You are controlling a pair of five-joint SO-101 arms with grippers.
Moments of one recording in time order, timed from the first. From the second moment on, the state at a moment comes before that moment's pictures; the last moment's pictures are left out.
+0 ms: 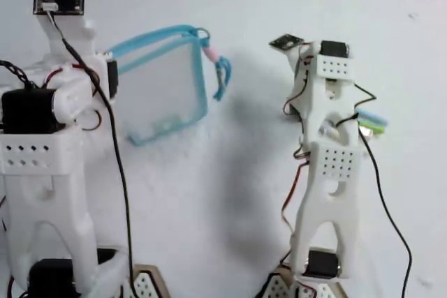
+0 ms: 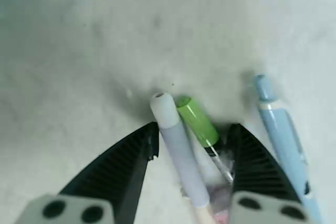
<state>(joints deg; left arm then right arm) -5.3 -22.3 -7.3 86.9 5.7 5.3 62.0 -60.2 100.0 46.4</state>
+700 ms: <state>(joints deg) -5.3 -22.3 -7.3 86.9 5.7 6.9 59.8 -59.3 100.0 42.3</state>
